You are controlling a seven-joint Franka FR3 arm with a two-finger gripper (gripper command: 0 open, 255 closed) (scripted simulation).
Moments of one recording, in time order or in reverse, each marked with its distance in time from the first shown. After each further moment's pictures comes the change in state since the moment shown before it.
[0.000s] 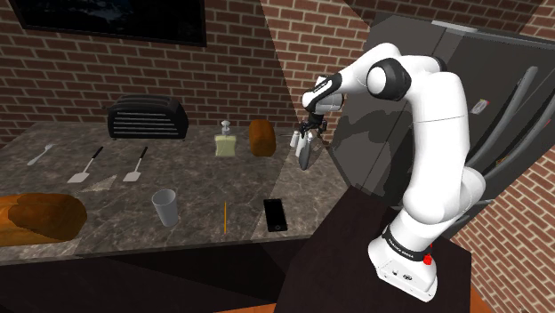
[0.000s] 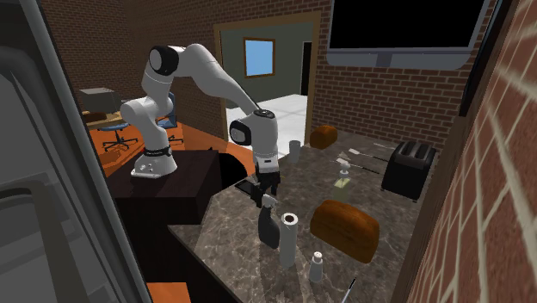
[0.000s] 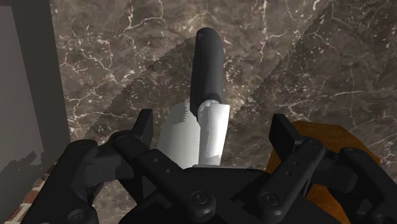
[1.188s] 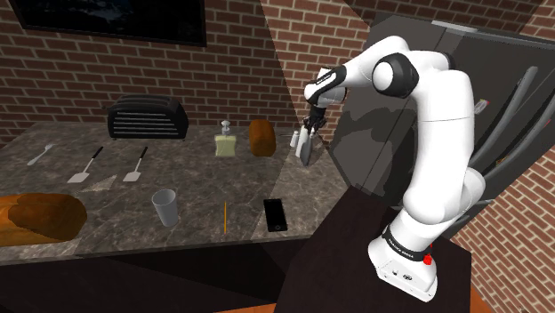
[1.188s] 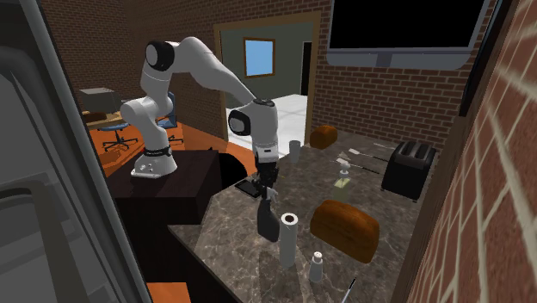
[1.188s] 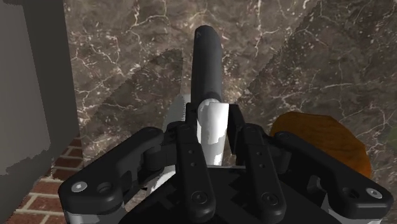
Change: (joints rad) arm 0.008 -0.064 -0.012 0.001 -0.015 -0.064 0.008
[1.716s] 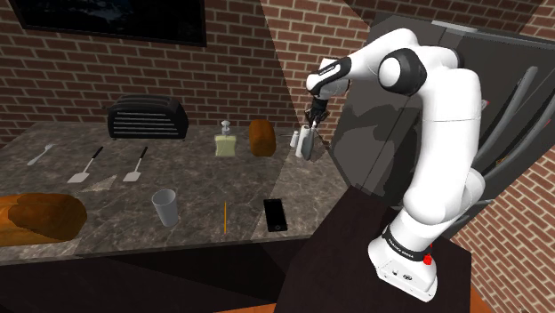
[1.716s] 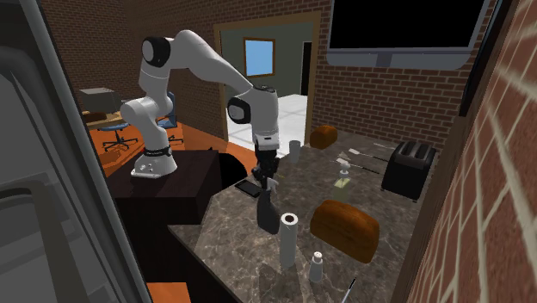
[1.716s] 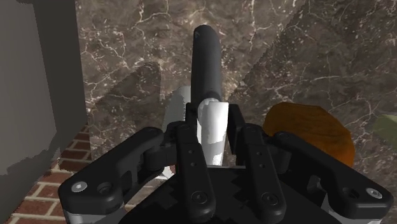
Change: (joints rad) arm 0.008 -0.061 -0.010 0.020 -0.017 -0.080 0.011
